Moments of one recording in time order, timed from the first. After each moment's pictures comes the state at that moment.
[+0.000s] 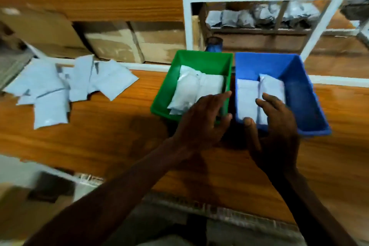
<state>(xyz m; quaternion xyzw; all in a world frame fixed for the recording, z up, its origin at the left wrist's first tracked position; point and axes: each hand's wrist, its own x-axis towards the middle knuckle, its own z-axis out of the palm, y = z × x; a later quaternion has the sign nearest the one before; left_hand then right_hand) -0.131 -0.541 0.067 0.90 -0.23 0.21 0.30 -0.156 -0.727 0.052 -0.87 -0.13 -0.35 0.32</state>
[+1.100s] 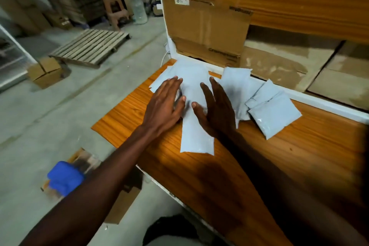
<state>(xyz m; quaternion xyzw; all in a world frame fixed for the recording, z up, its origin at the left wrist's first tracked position) -0.087 0.128 0.035 0.96 0.10 0.21 0.17 0.004 -0.033 -0.009 -0.86 -0.35 -0.15 0.34</state>
